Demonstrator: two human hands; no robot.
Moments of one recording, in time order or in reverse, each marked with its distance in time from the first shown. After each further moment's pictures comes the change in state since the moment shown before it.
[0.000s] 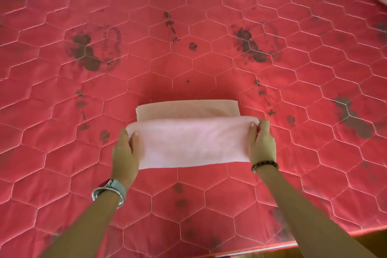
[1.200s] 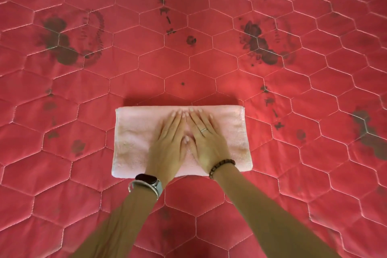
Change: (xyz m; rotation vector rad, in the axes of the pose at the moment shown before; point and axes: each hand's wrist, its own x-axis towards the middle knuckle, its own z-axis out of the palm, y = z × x) left_hand 0.037 0.009 0.131 0.623 -0.278 0.530; right_hand 0.032 -0.032 0.115 -0.462 -0.346 -0.760
